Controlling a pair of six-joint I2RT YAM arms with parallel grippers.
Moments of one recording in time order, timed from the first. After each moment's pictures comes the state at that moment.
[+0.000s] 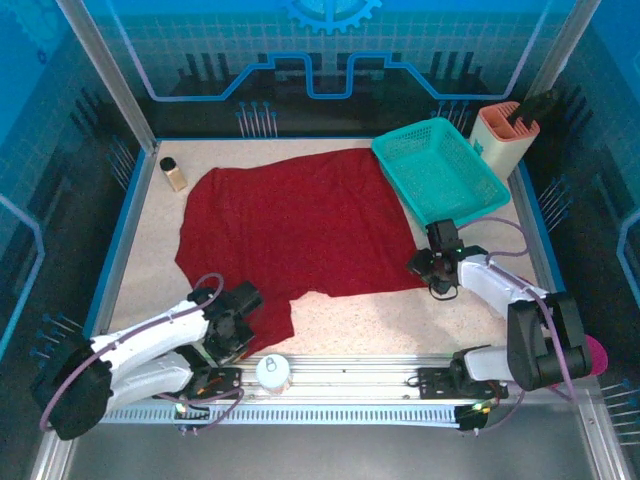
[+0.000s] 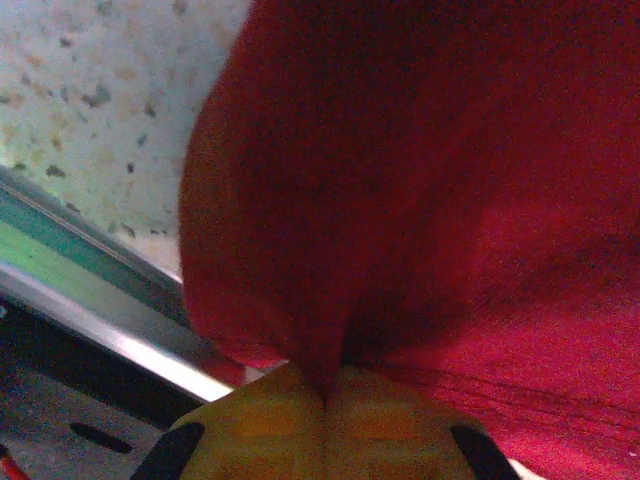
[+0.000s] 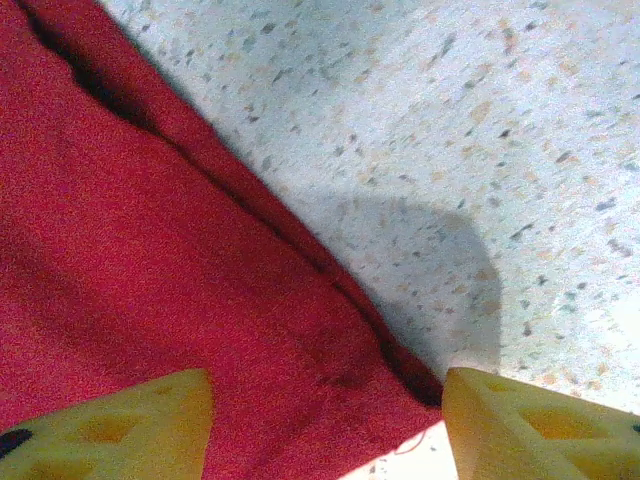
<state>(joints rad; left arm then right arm) -0.68 1.01 0.43 -1.02 0.10 -1.48 0.19 1.34 0.65 -0.51 0.00 0.88</state>
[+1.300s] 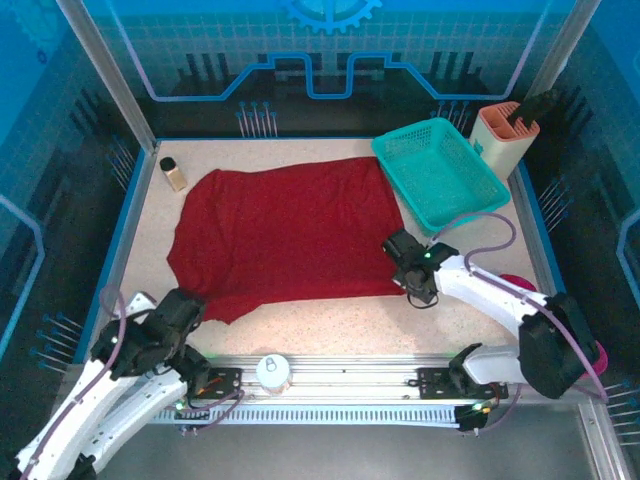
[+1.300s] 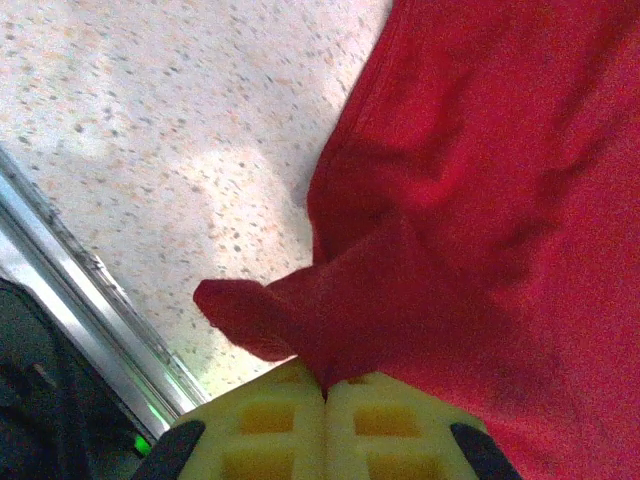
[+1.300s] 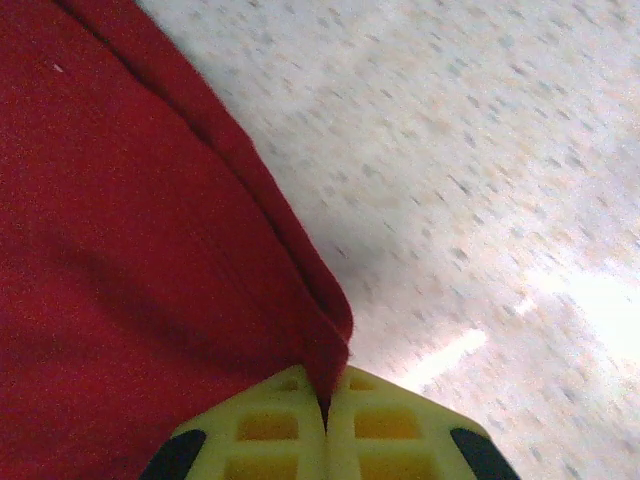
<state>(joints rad) -0.55 0.39 0.72 -1.52 -0.50 -1.58 0.61 1.29 0.79 -0.90 0.32 1.30</state>
